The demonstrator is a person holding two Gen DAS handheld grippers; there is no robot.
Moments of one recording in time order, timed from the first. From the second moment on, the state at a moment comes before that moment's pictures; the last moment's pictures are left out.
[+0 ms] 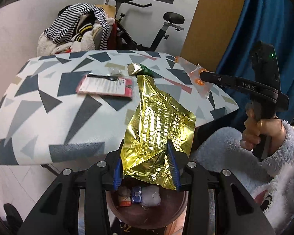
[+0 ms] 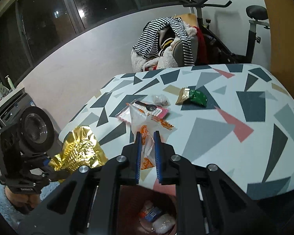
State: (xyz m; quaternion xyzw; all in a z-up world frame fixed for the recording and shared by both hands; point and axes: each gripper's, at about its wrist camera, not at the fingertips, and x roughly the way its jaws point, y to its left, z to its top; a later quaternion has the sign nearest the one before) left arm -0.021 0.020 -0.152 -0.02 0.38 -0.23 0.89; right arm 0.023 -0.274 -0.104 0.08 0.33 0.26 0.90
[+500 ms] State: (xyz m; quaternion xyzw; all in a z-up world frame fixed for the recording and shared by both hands) left arm -0.001 0.013 -0.184 -0.02 0.43 -0.23 0.87; right arm 0.028 -0.276 -0.120 0.09 0.35 0.26 0.89
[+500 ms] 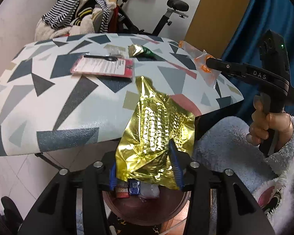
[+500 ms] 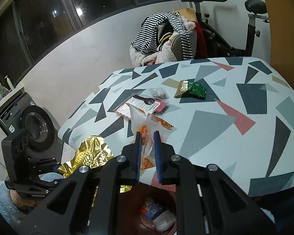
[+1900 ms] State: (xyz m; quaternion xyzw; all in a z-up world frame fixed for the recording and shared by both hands) left arm -0.013 0.057 -0.147 -0.06 0.37 -0.16 0.91; right arm -0.002 -0.202 -0.212 -0.02 0.50 0.34 0.80
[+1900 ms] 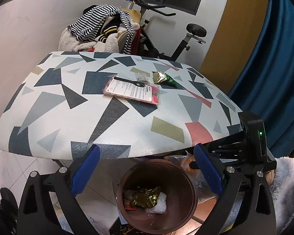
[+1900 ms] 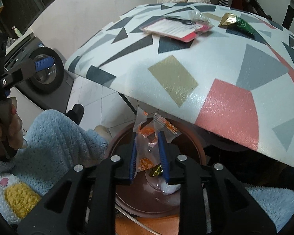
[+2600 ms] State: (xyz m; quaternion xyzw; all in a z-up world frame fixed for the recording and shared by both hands) left arm -0.011 0.061 -0.154 -0.08 0.37 -0.16 0.91; right arm 0.006 -0.211 -0.208 -0.01 0.49 0.31 0.81
